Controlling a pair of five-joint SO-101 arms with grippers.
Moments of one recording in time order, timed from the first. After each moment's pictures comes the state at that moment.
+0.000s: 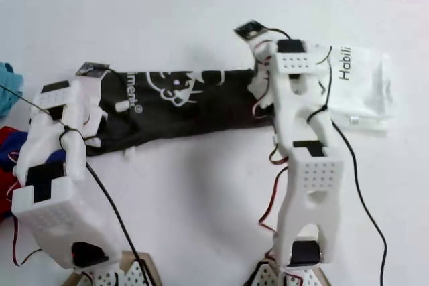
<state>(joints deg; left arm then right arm) -23.6 18.7 16.5 67.0 -21.8 -5.3 40.8 -30.4 82.7 31.3</state>
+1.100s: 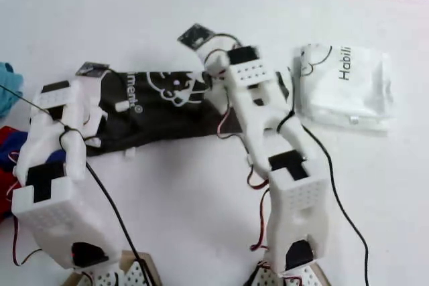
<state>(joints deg) -23.6 18.7 16.5 67.0 -21.7 -22.8 29.4 -17.6 73.8 29.5</state>
